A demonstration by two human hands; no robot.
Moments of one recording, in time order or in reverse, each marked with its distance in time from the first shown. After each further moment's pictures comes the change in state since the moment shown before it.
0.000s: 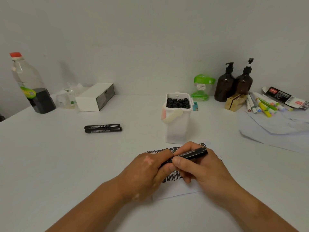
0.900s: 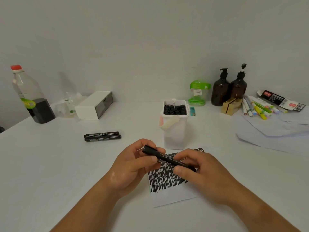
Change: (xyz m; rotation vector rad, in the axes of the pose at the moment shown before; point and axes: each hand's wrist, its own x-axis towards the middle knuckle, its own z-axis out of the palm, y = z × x) left_hand 0.003 -0.025 -0.013 -1.321 0.185 -0.451; right_hand 0.002 0.001 -0.018 -0.524 -0.031 0.025
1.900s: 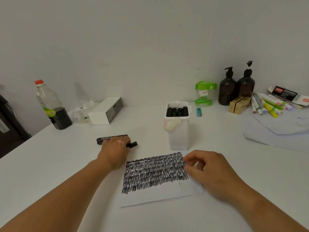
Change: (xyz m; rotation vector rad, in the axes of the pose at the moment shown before) left_hand 0.035 0.026 -0.092 1.948 0.392 -0.032; right_hand 0.004 0.024 -0.005 -0.124 0.192 -0.023
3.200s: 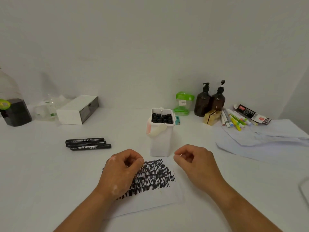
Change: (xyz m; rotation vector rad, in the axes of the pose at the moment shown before) left_hand -0.055 0.087 -0.005 -0.998 0.110 -0.048; right_hand 0.017 -0.013 -0.014 -0.178 0.223 0.096
